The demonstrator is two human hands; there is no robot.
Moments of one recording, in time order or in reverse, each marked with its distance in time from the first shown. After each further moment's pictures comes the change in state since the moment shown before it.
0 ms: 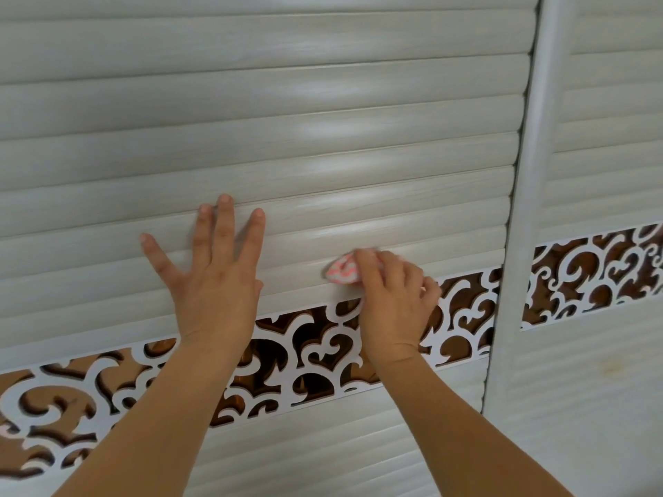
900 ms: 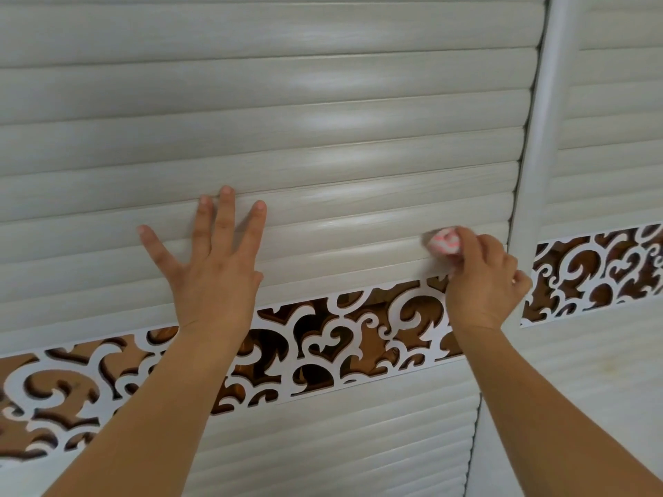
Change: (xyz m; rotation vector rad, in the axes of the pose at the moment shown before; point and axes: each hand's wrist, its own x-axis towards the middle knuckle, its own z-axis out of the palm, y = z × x) left_hand -0.002 -0.003 0.002 -0.049 0.019 -0.004; right_hand 0.030 0.094 -0.017 -0.107 -0.125 0.327
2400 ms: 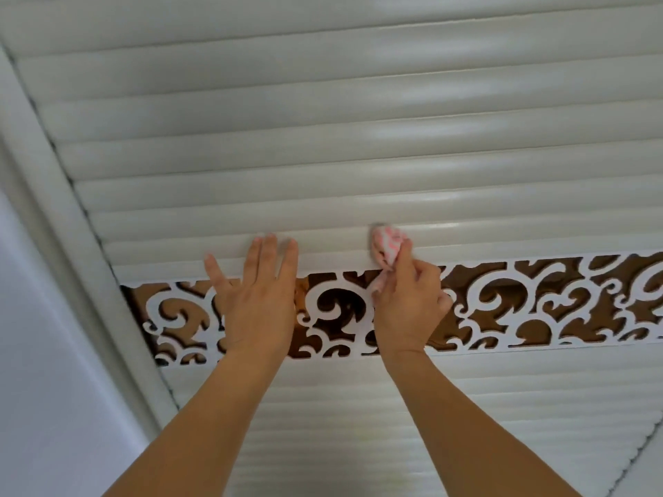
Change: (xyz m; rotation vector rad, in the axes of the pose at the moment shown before) left_hand -0.111 -0.288 0.024 0.052 -0.213 -0.120; right_hand -0.264 -0.341 0.016 0.340 -0.218 -0.030
